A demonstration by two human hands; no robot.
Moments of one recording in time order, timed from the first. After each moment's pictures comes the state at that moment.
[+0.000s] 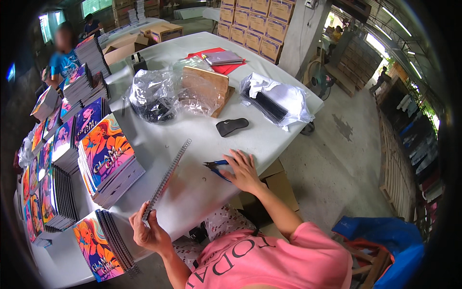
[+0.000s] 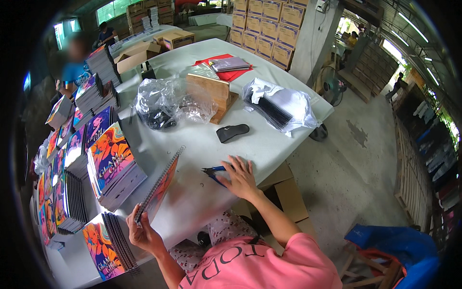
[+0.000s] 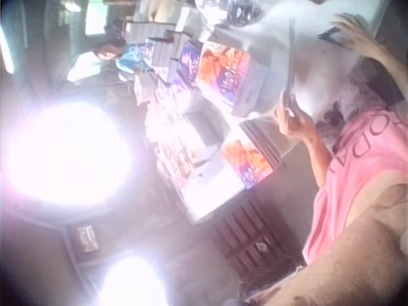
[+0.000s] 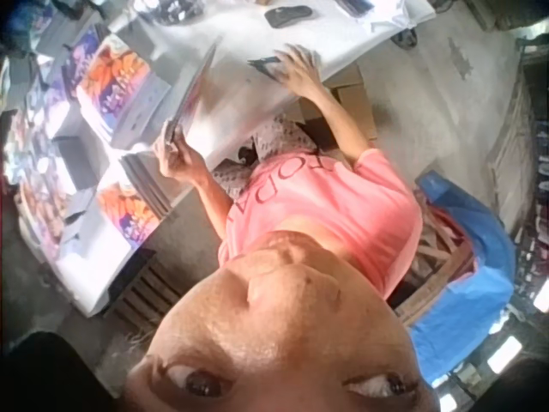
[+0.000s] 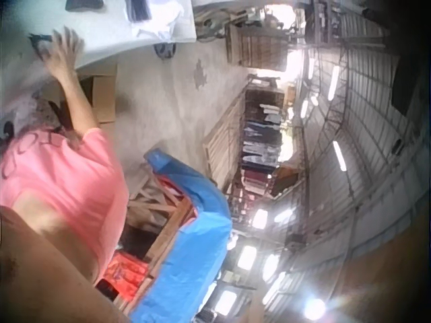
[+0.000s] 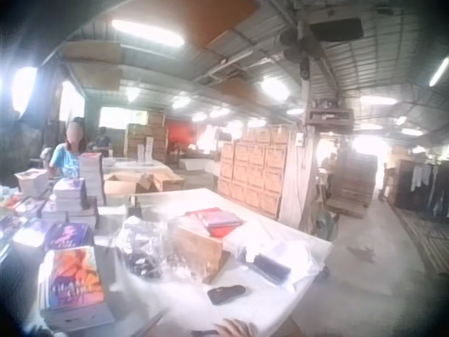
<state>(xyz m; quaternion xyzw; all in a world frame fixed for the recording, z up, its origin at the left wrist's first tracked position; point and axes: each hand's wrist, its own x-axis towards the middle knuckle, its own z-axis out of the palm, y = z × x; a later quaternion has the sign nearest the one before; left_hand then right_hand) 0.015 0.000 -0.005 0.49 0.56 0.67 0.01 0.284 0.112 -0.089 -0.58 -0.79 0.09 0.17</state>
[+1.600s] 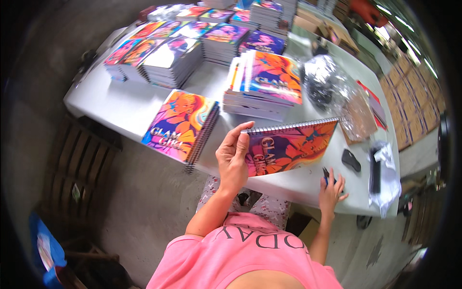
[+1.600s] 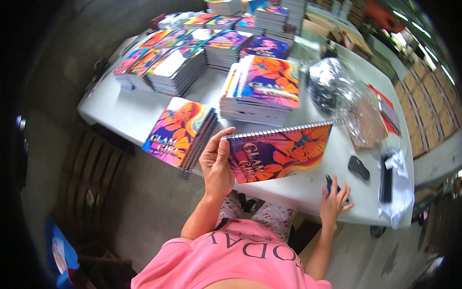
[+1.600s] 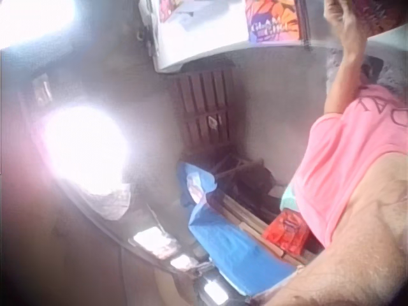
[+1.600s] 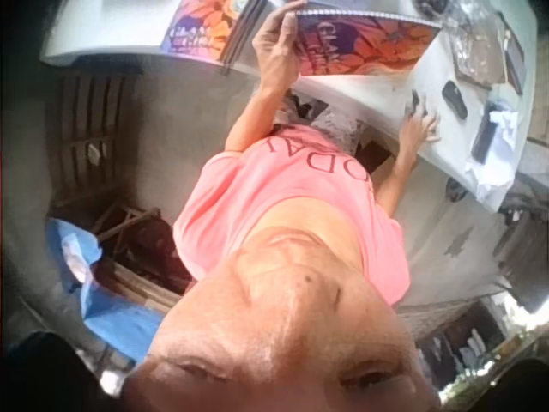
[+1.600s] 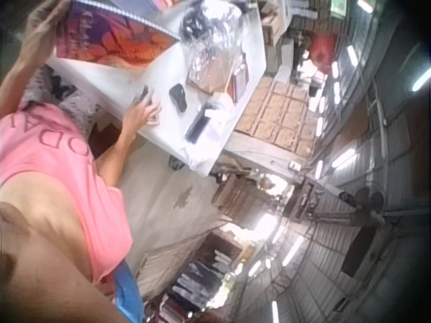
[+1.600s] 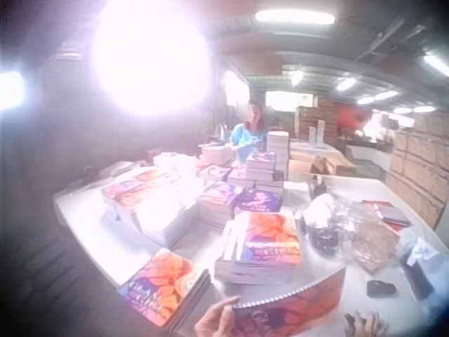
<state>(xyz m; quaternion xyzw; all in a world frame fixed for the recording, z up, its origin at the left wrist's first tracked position) -0.011 -0.037 0.019 0.22 0.36 0.88 0.23 0.251 0.102 -0.062 -0.64 -0.77 -0.04 0.04</state>
